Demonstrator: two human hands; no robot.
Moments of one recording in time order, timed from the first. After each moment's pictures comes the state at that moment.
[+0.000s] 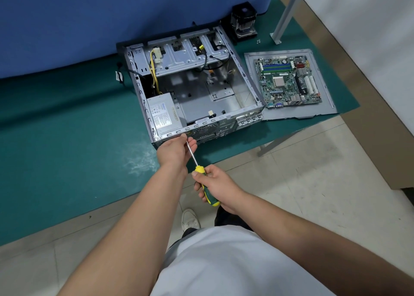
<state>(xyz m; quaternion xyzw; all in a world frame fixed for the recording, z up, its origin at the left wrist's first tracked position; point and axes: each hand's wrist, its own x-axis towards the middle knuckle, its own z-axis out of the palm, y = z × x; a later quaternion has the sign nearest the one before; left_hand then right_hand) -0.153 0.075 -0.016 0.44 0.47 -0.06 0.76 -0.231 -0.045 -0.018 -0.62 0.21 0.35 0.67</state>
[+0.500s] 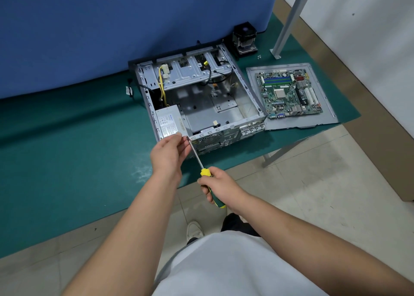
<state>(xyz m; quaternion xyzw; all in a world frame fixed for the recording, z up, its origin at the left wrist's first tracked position) -0.158 0.100 0.014 0.45 0.39 -0.02 0.80 -0.218 -0.045 -0.017 -0.68 0.15 0.34 0.63</state>
